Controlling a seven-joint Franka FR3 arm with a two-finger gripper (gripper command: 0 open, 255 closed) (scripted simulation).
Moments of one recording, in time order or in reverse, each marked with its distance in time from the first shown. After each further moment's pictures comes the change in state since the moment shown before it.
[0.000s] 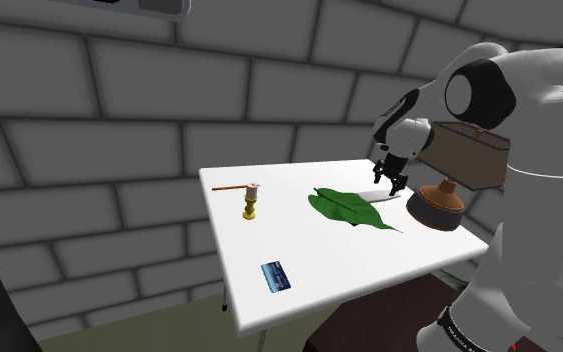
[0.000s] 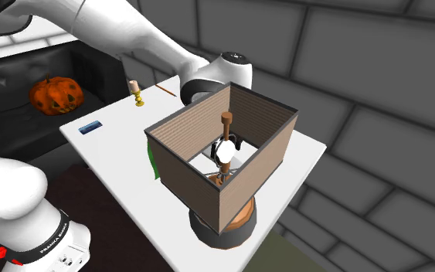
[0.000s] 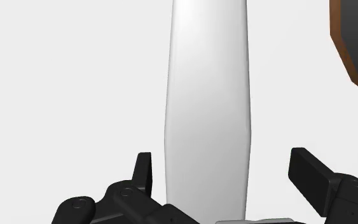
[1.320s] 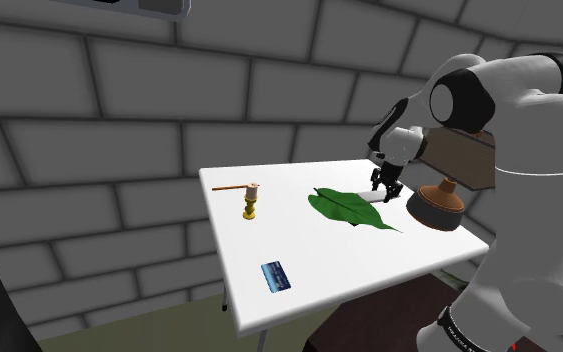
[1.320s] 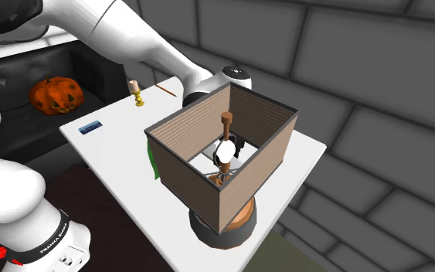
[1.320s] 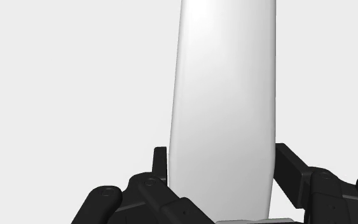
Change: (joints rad) arm -0.071 0.079 0.083 0.004 0.092 0.052 -0.066
